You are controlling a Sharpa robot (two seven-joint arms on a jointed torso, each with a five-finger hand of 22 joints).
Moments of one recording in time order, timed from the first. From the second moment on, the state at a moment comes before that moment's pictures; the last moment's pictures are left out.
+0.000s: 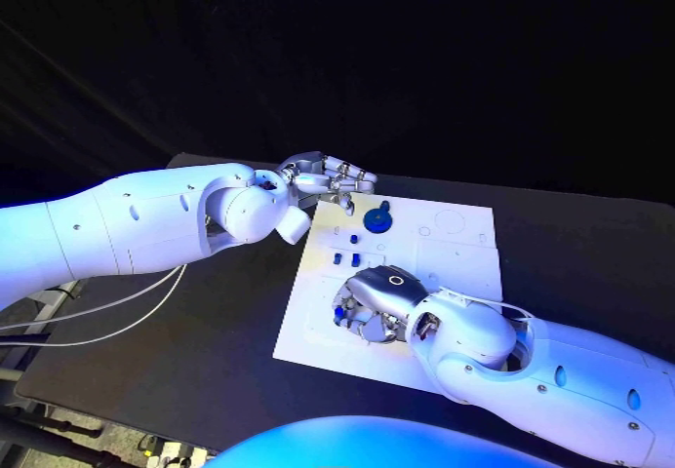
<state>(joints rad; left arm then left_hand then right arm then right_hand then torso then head) 1.24 -0.90 -0.03 1.50 -0.11 -0.10 0.10 1.50 -0.16 0.29 0.13 0.05 1.02 0.18 0.11 0.09 1.08 0.11 0.23 0.14 1.16 0.03 0.94 0.51 0.17 1.08 0.12 0.79 0.66 1.06 -0.53 -0.14 1.70 -1.74 -0.25 -0.28 1.39 -0.14 0.38 0.09 0.24 1.04 0.16 0.07 0.20 1.17 0.07 0.18 0.16 1.47 -0.01 1.42 1.29 0.09 1.38 0.09 1.14 1.31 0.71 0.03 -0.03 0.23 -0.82</state>
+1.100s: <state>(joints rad) 1.22 -0.91 -0.04 1.50 -0.13 -0.09 0.10 1.51 -0.15 0.28 0.13 0.05 1.02 0.18 0.11 0.09 1.08 0.11 0.23 0.14 1.16 0.03 0.94 0.51 0.17 1.08 0.12 0.78 0.66 1.16 -1.06 -0.13 1.95 -1.32 -0.41 -0.26 1.28 -0.14 0.10 0.20 0.23 1.07 0.09 0.26 0.25 1.46 0.01 1.45 1.30 1.46 -0.05 1.52 1.31 0.08 1.45 0.05 1.25 1.31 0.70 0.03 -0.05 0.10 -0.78</state>
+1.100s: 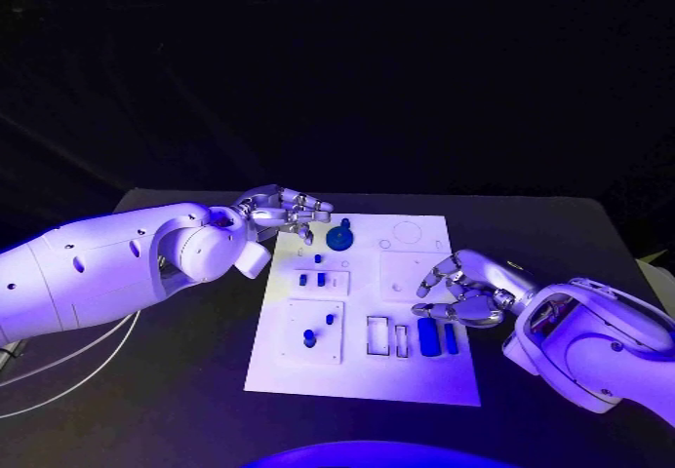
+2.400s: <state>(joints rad) 1.20 -0.91 -0.04 1.49 -0.13 -0.08 0.12 1.51 -0.15 0.28 0.13 0.05 1.02 0.18 0.11 0.09 1.07 0.11 0.24 0.14 1.16 0.03 0.94 0.51 0.17 1.08 0.12 0.78 0.66 1.03 -1.03 -0.14 1.94 -1.51 -0.50 -0.54 1.26 -0.13 -0.10 0.29 0.37 1.08 0.08 0.27 0.34 1.46 0.00 1.45 1.31 1.47 -0.06 1.54 1.31 0.08 1.45 0.05 1.24 1.31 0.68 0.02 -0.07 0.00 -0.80</state>
